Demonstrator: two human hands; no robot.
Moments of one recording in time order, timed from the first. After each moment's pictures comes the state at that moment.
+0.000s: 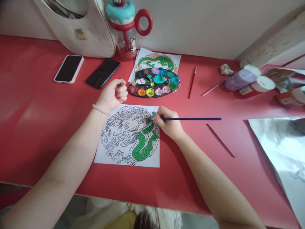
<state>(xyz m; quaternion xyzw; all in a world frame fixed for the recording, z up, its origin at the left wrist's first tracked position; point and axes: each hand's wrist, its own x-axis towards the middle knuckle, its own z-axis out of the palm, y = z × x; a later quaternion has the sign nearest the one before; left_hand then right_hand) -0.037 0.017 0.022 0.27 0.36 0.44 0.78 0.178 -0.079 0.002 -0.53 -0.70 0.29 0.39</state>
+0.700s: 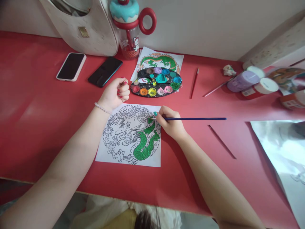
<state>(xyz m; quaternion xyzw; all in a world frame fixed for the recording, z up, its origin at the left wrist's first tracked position) -0.039 0.018 0.020 0.29 0.34 0.44 0.78 0.179 -0.080 0.001 -0.51 -0.68 0.33 0.40</state>
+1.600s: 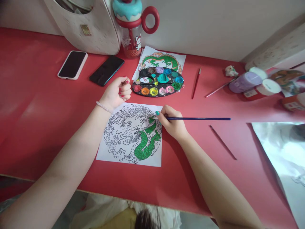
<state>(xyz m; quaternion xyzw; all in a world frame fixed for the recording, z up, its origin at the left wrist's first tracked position) -0.040 0.019 0.017 0.29 0.32 0.44 0.79 0.181 -0.079 -0.002 -0.50 -0.68 0.34 0.40</state>
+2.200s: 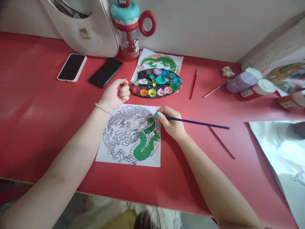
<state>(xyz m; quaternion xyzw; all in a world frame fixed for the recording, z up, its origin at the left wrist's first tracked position) -0.040 0.019 0.017 0.29 0.33 0.44 0.78 0.181 -0.080 0.004 -0.48 -0.67 0.37 0.42</state>
